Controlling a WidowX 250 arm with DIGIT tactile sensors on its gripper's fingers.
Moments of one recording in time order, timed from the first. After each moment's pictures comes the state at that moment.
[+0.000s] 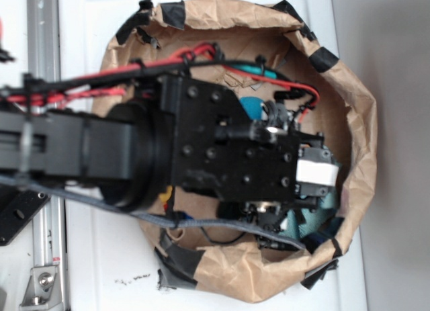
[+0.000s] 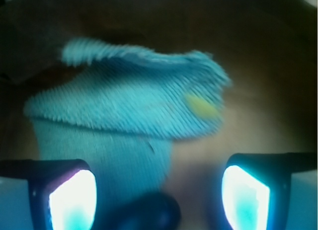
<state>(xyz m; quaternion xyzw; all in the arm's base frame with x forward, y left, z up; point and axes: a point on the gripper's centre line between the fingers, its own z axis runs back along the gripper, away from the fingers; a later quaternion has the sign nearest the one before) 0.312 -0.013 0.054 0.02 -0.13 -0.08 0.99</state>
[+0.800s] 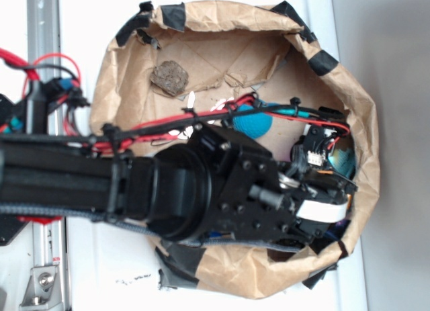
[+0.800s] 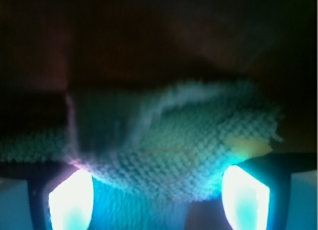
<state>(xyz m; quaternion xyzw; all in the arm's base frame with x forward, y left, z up) 0.351 -0.015 0.034 0.10 -0.22 -0.13 0.96</state>
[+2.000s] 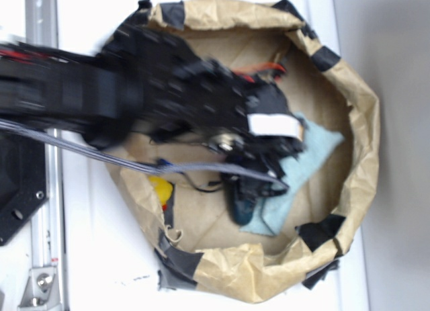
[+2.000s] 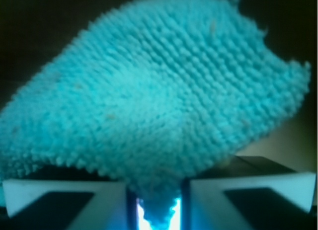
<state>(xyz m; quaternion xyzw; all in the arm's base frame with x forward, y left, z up) 0.293 0.029 0.057 0.00 -0.18 -0.01 0.98</state>
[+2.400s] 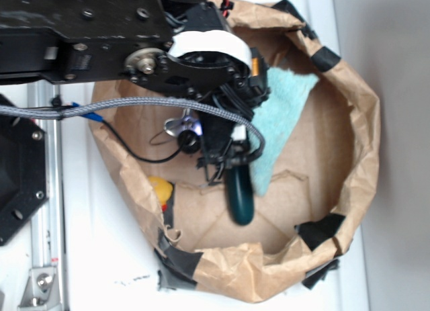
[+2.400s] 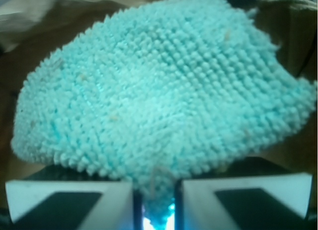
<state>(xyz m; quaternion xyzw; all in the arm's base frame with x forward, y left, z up) 0.262 0.045 0.105 -0.03 -0.20 0.03 0.98</state>
